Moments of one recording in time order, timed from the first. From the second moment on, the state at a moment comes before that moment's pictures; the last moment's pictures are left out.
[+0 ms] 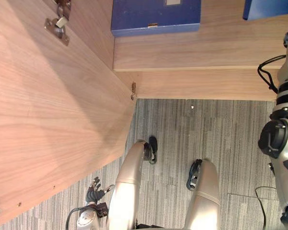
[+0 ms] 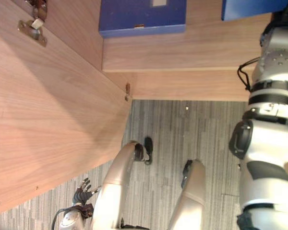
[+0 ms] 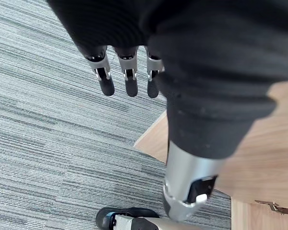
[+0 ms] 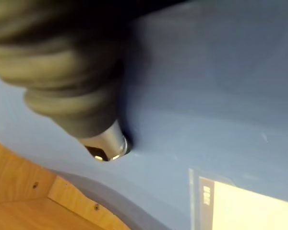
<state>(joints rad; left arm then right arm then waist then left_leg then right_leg) 0.18 0.05 0.09 0.58 -0.21 -0.12 0.08 -1.38 -0.67 -0.19 0.89 1.43 -0.16 -0.25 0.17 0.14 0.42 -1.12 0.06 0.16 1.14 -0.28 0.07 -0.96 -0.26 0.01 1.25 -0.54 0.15</state>
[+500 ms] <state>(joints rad) 0.18 0.05 0.08 0.50 -0.21 -0.12 0.09 -1.42 -0.70 -0.13 0.92 1.43 -0.19 -0.29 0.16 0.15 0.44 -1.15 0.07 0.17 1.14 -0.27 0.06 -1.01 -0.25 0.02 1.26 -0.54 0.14</state>
